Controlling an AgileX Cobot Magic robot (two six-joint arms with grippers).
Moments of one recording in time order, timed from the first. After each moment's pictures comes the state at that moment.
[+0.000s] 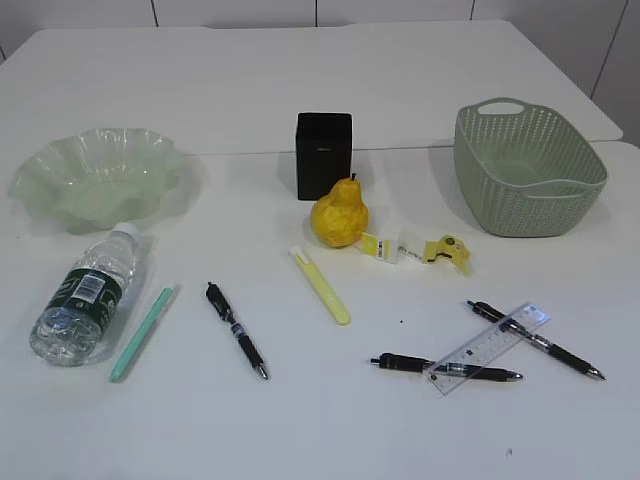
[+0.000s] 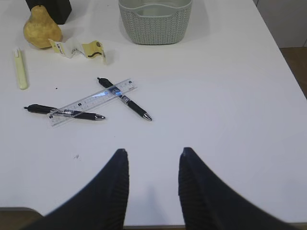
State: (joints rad) left arm 0.05 0.00 -0.51 -0.15 1.12 0.15; right arm 0.06 -0.02 -0.49 -0.07 1.15 0.07
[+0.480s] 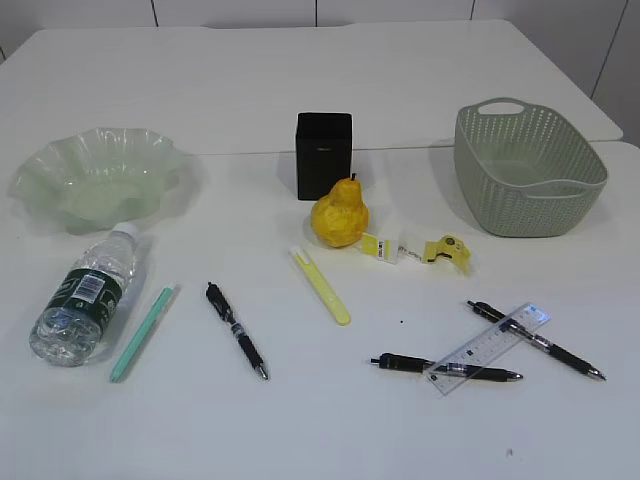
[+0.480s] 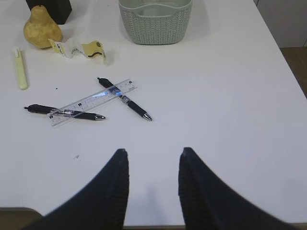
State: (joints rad) left arm 0.05 0.00 -0.51 -0.18 1.12 0.15; right arm 0.06 -0.02 -0.49 -0.07 1.15 0.07
